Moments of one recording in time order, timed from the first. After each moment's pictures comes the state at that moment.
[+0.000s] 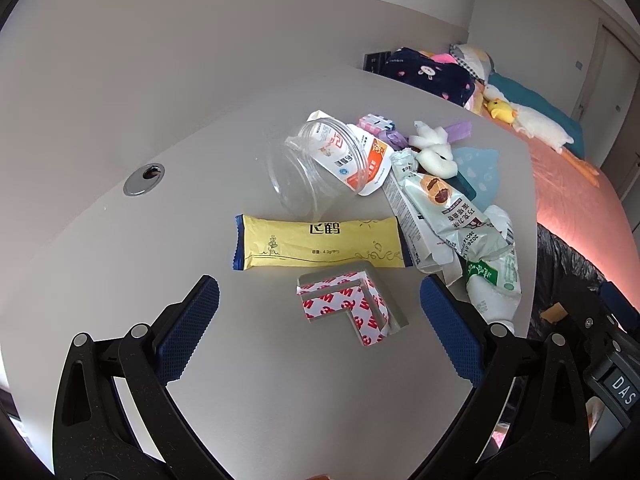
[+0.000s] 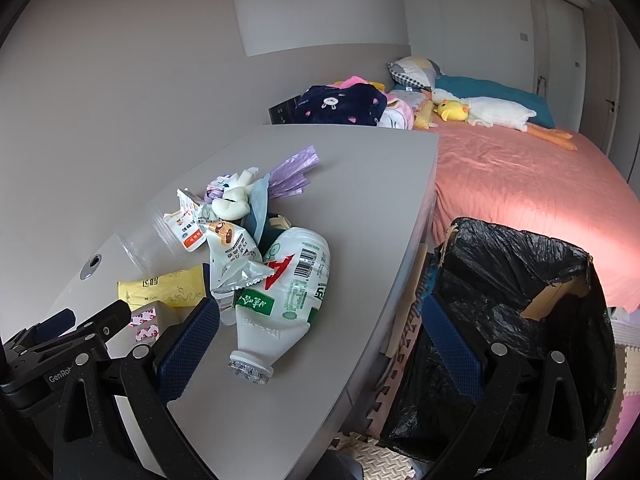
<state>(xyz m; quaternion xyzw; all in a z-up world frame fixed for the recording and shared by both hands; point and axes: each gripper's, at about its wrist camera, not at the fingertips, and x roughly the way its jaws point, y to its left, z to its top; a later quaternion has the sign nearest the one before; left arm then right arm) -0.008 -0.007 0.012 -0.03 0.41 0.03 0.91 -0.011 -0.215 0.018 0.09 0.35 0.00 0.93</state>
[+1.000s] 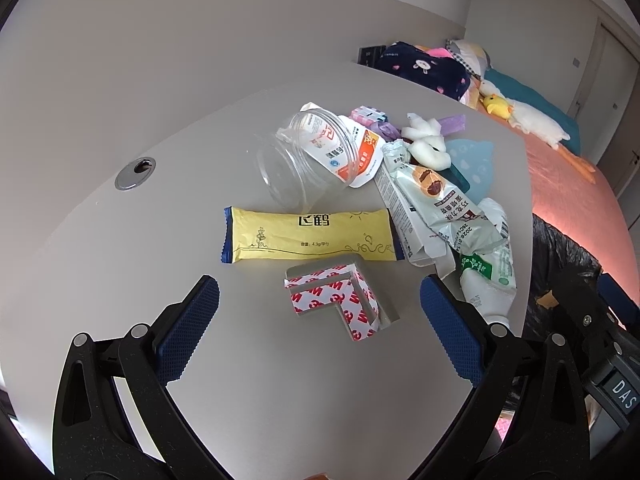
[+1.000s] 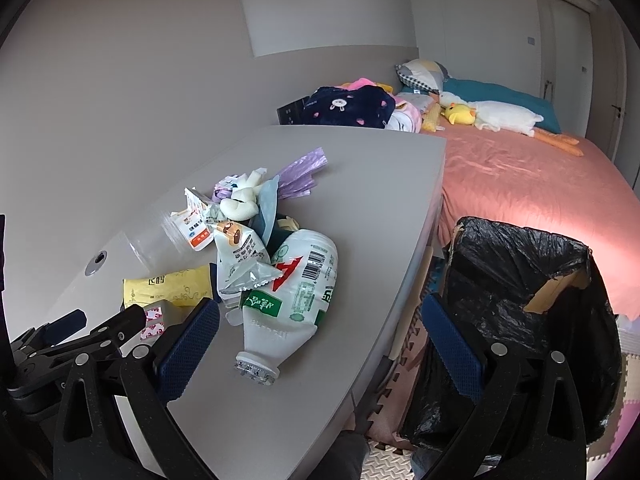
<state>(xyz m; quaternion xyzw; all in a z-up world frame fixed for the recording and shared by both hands) -0.007 -0.009 0.009 -0.04 0.42 0.02 0.91 -0.010 -0.209 0.021 0.08 0.35 0.02 0.93</state>
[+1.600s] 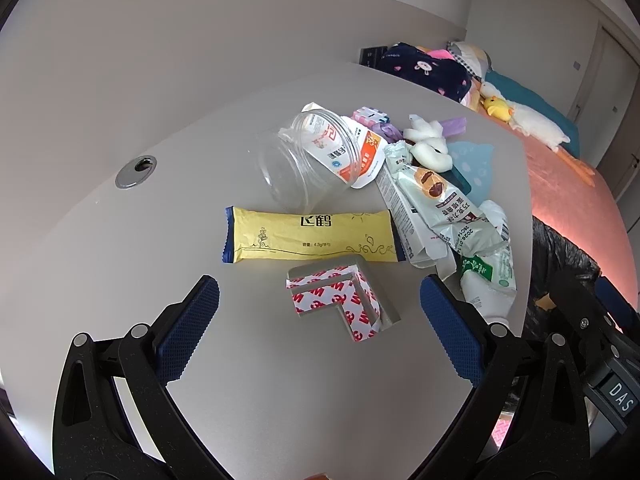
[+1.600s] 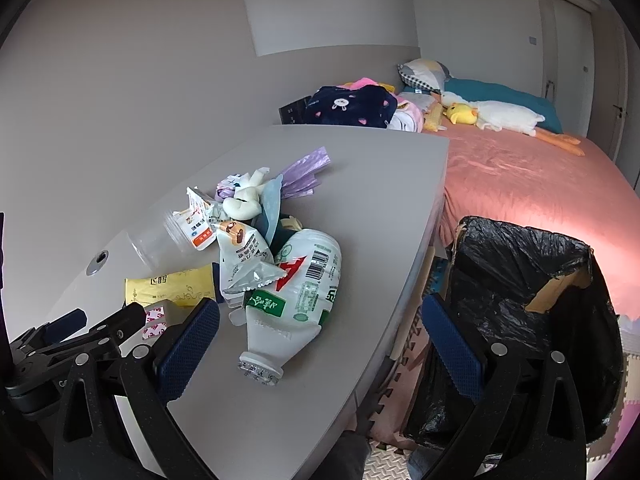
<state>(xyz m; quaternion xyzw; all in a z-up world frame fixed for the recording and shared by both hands) -0.005 -0.008 0.008 -0.04 0.42 0.02 0.91 -0.010 -0.209 0.018 0.08 0.35 0.02 0.93</state>
